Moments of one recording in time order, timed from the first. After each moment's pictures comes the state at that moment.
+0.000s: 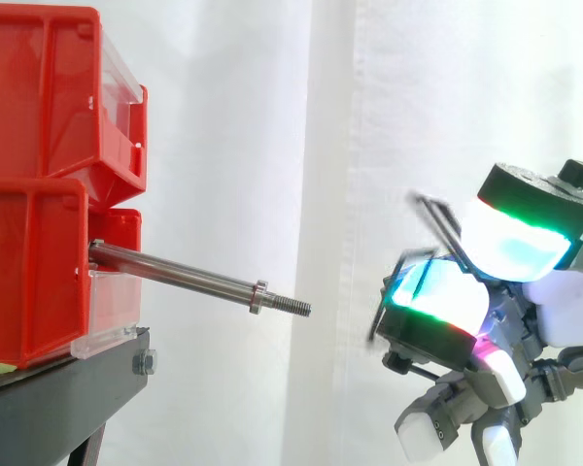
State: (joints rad) arm 0.13 -2.18 -1.38 -2.82 -1.44 -0.10
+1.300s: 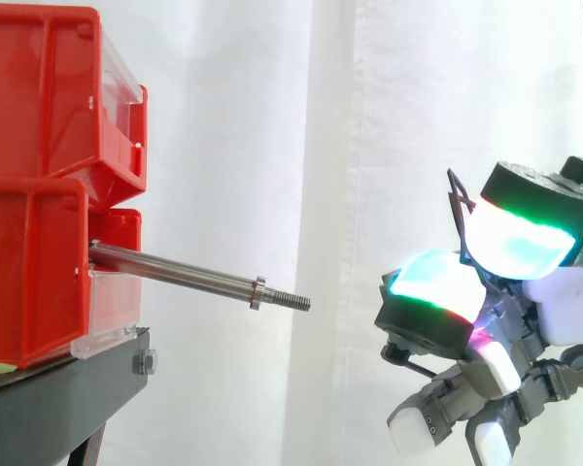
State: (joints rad) arm 0.13 -2.18 -1.37 -2.84 -1.43 -0.06
